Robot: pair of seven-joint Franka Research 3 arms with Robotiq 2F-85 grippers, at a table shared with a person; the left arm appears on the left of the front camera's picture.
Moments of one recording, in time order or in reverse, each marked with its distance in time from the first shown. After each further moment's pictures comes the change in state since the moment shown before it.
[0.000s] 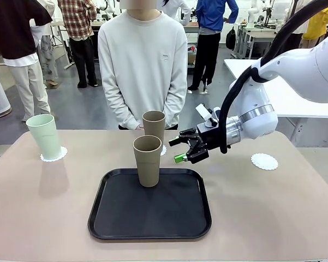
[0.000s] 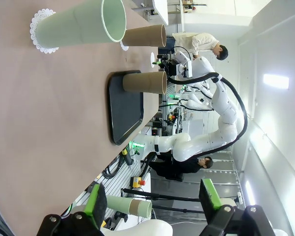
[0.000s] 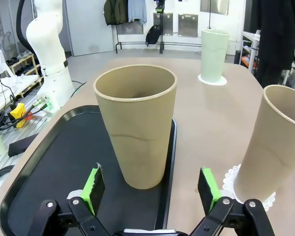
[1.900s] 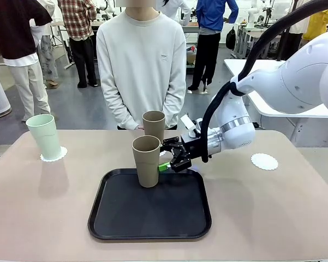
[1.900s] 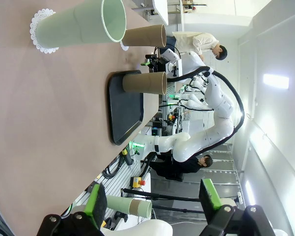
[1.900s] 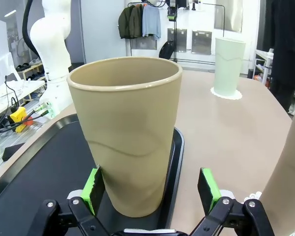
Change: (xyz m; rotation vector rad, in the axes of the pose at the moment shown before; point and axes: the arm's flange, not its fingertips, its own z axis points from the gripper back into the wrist) left arm 0.000 0.000 0.000 0.000 0.000 0.000; right arm -0.028 -0.018 -0.062 0.076 -0.097 0.029
